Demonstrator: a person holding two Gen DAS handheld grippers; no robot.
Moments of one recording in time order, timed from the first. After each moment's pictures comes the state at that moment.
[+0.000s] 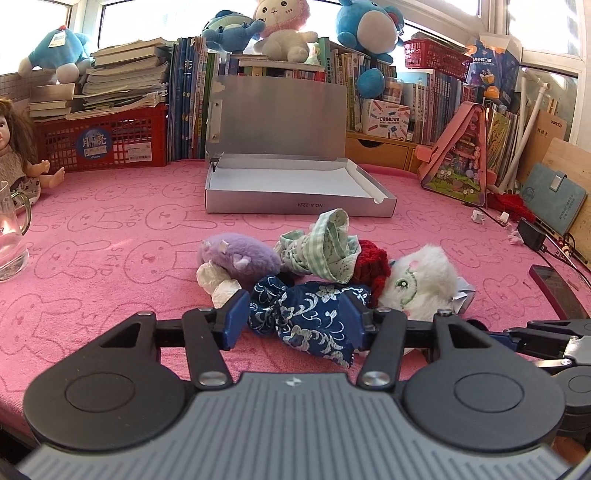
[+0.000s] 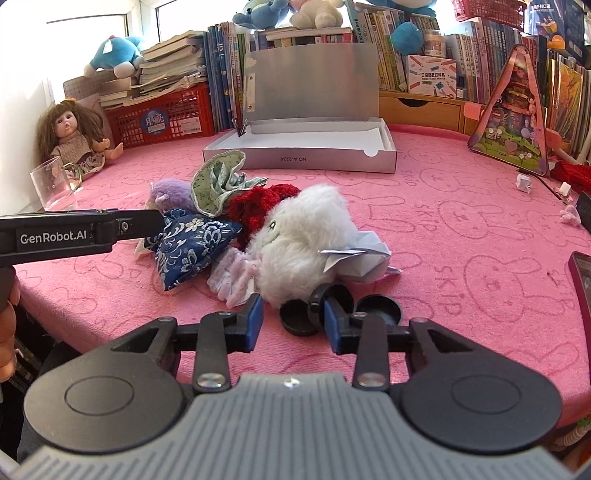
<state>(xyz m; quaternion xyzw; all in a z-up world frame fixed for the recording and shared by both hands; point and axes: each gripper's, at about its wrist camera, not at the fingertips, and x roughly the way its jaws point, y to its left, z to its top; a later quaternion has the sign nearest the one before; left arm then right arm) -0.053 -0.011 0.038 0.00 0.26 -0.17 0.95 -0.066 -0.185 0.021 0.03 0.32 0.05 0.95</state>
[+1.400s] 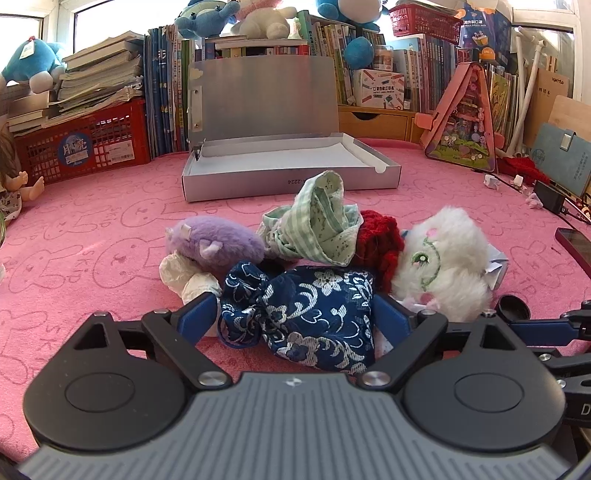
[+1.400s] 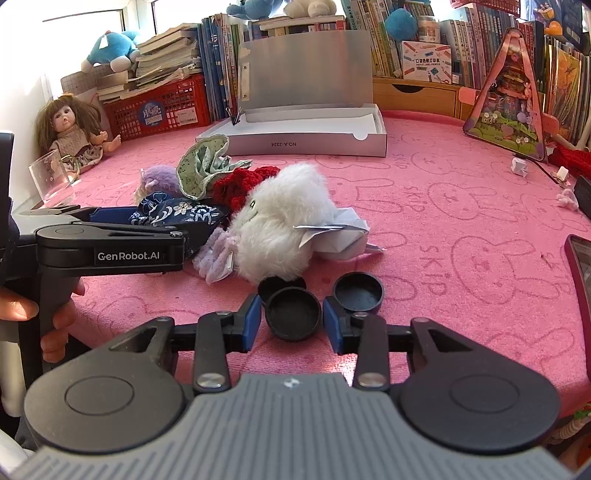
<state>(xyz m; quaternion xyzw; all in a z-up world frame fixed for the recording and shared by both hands) -0.016 -0.044 -0.002 0.05 0.27 -0.17 0.95 -0.071 -0.209 0.013 0.04 0.33 0.04 0.94</state>
